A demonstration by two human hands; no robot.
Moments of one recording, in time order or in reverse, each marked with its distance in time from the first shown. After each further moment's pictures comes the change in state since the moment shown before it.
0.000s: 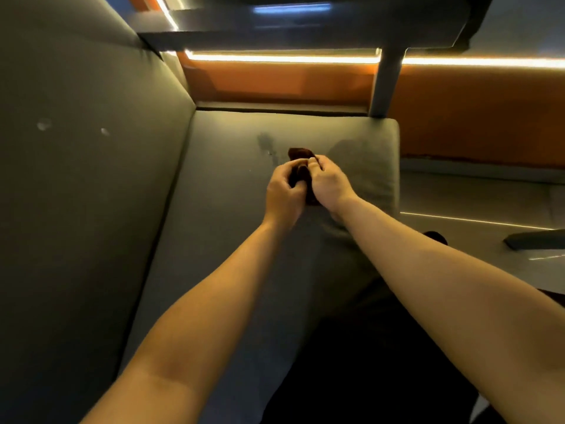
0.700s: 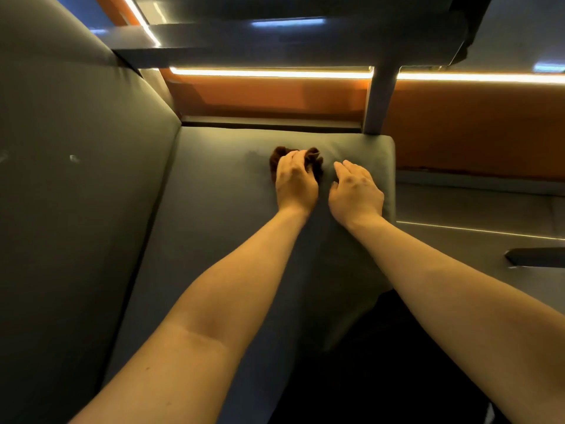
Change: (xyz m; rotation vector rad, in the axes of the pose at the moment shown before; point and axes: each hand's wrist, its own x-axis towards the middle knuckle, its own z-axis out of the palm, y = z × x) left_hand 0.079 0.002 0.054 0.567 0.160 0.253; right_hand 0.041 0.031 -0.053 -0.795 0.201 -0.155
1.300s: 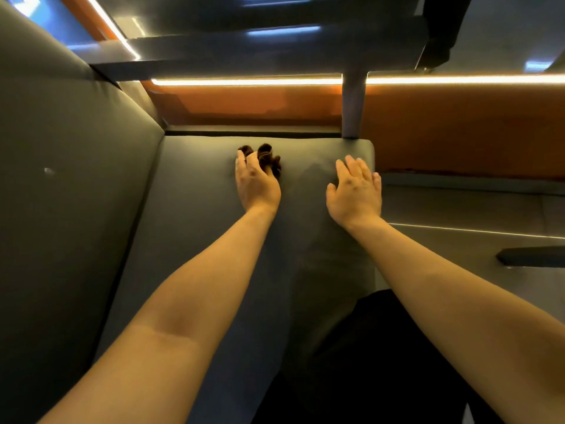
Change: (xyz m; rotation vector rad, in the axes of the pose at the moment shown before) left_hand 0.019 -0.016 -0.007 0.059 0.113 -0.246; right_hand 0.011 0.042 -0.017 -0.049 0.001 -0.044
